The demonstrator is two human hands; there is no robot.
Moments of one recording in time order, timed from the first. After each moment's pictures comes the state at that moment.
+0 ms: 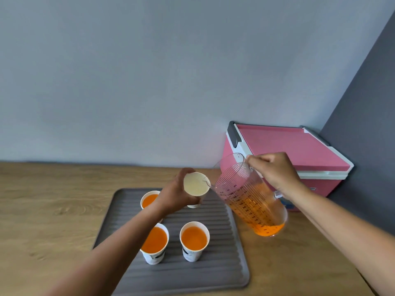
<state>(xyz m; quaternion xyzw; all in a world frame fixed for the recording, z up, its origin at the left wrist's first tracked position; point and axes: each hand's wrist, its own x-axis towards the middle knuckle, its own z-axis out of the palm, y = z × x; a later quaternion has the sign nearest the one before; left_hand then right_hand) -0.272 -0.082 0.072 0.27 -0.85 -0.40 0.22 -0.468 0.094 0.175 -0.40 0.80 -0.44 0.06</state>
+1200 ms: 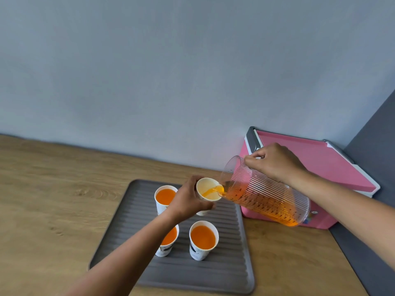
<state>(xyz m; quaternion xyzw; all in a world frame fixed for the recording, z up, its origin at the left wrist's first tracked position) -0.255 -0.058 0.062 0.30 -0.79 -0.47 0.26 -0.434 0.059 0.225 -0.52 0.84 -0.17 0.00</state>
